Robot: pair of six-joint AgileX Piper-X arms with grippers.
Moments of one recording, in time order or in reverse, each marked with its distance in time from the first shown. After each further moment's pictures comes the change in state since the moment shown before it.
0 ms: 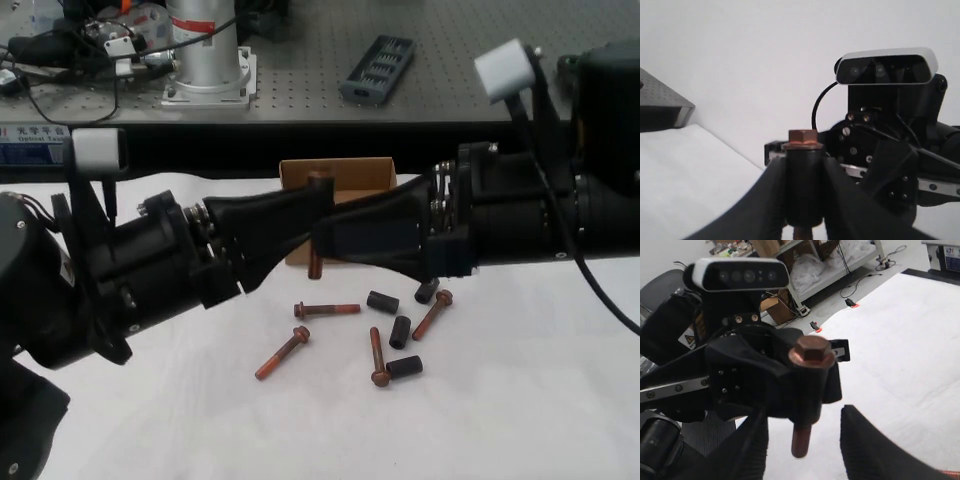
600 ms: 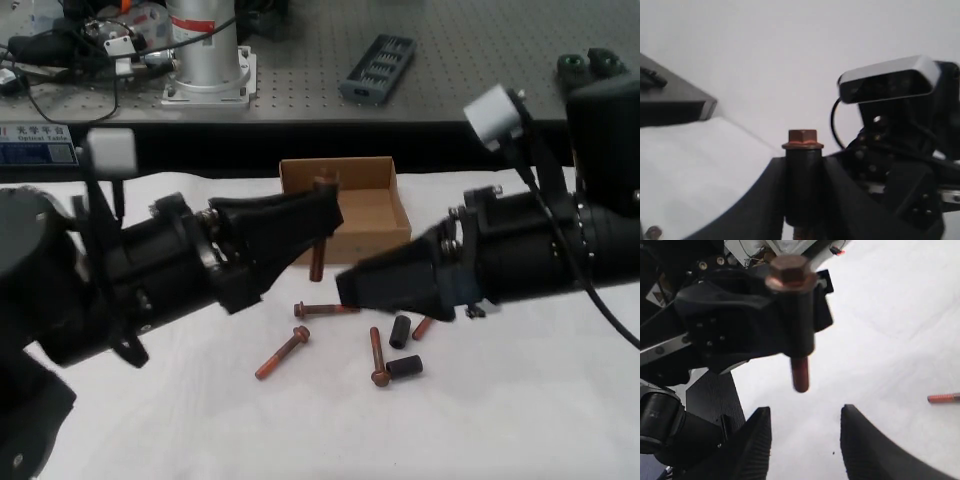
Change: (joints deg) left arm 0.0 0.0 -2.1 11.8 -1.6 9.8; right arm -2.1 -0.8 0.0 13.9 0.0 -1.0
